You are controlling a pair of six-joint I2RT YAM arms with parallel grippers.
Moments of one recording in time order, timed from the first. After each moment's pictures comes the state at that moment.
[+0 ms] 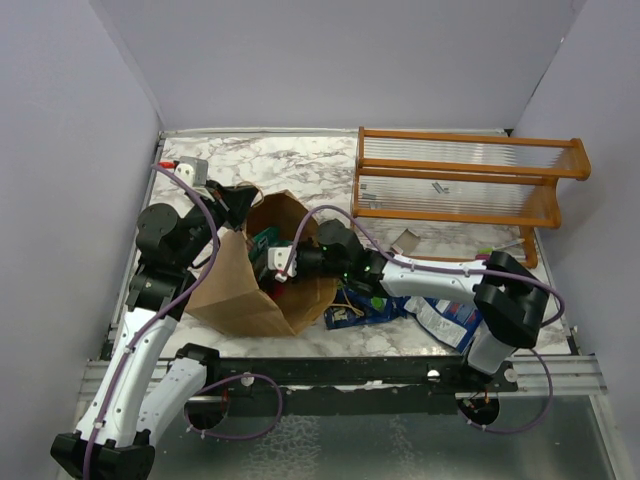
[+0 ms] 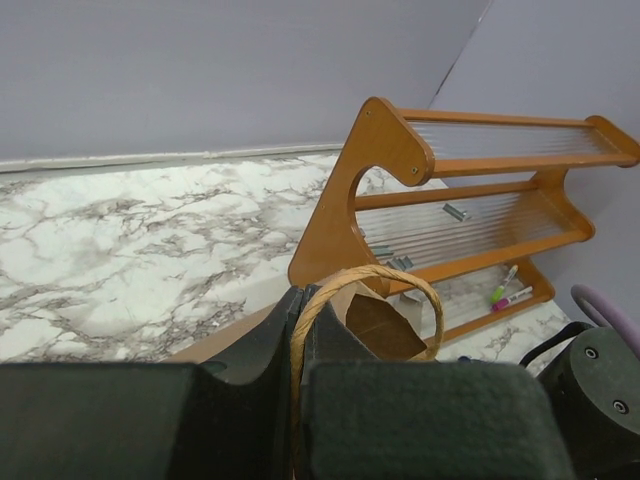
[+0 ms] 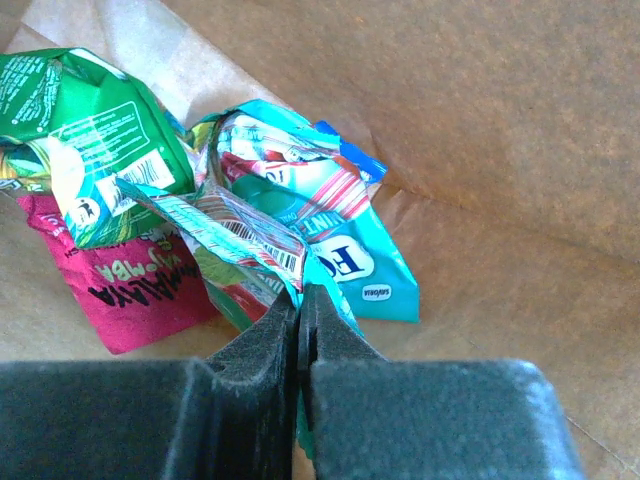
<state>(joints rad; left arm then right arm) -0.24 0.75 0.87 -0.06 0.30 -0.37 1.06 1.67 1.04 0.35 -0.26 -0.75</state>
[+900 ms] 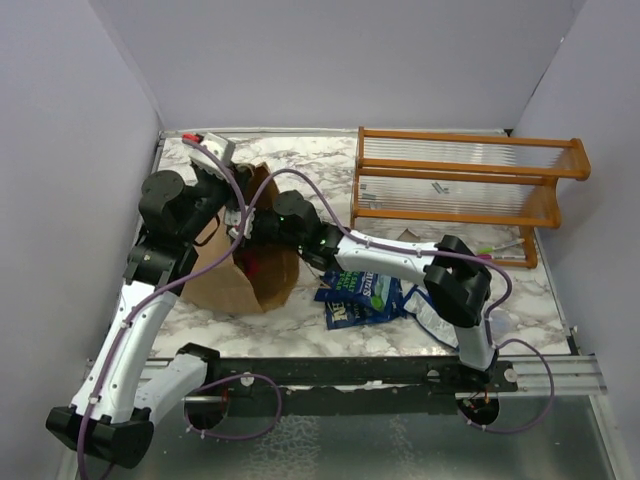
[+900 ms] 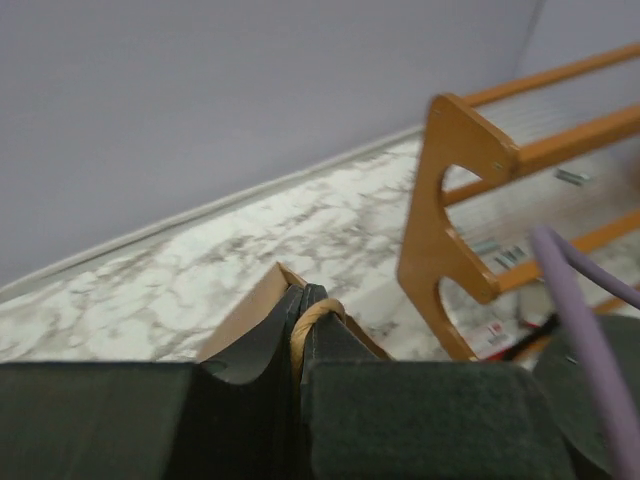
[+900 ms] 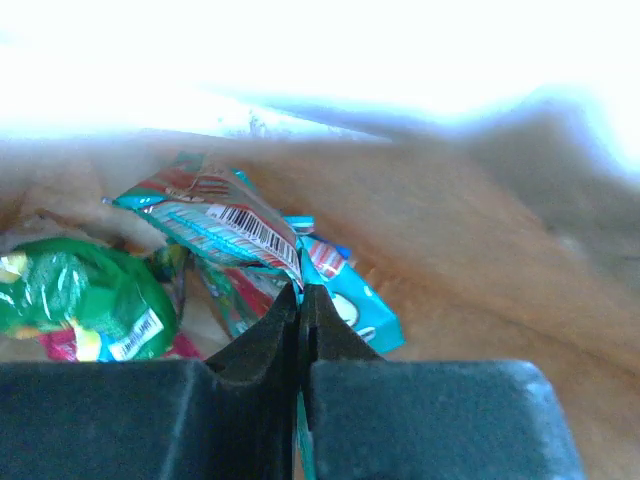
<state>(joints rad) -0.27 0.94 1.15 -0.20 0.19 0.01 1.06 2.00 1.56 0.34 -0.19 -0.58</state>
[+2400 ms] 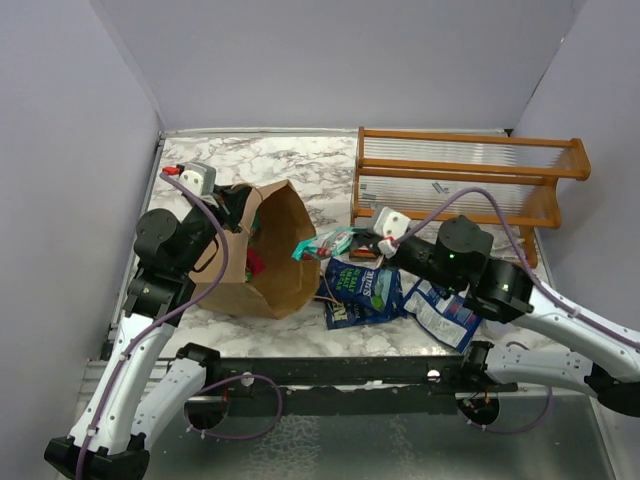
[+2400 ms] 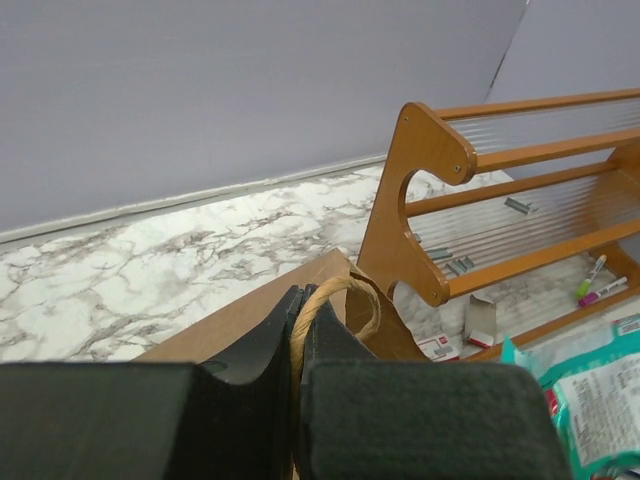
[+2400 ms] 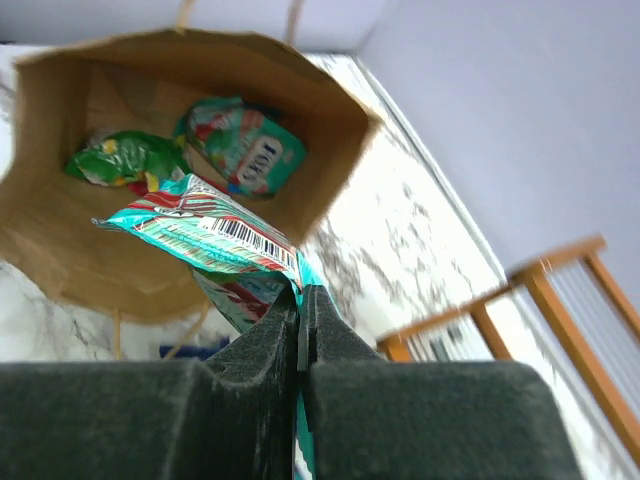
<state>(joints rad) -0.29 0.72 0.88 -0.07 0.21 -0.17 1.06 0.97 1.05 -0.18 0.03 -0.46</state>
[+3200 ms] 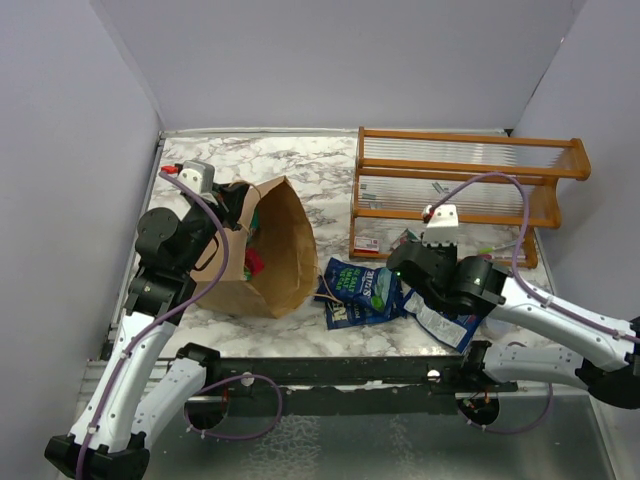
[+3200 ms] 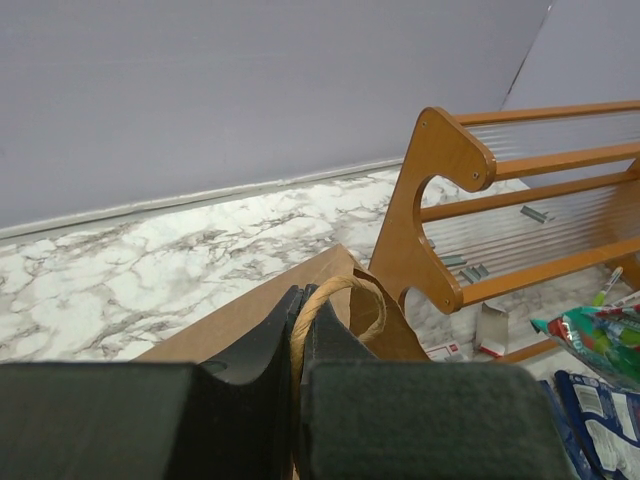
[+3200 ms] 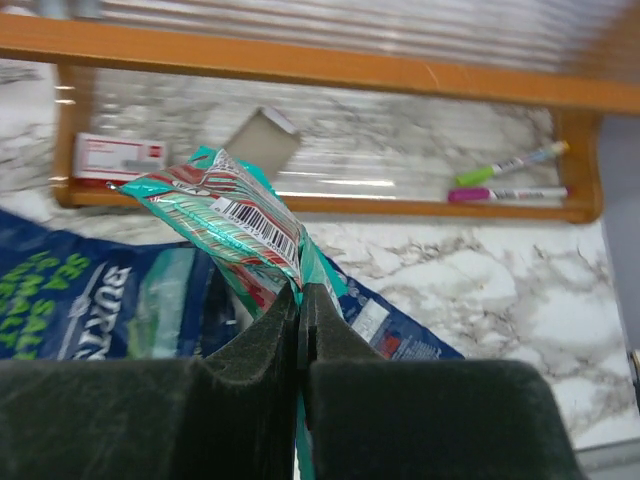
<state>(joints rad) -0.29 0.73 0.88 -0.07 0.16 -0.17 1.06 1.02 1.05 -0.98 0.97 0.65</state>
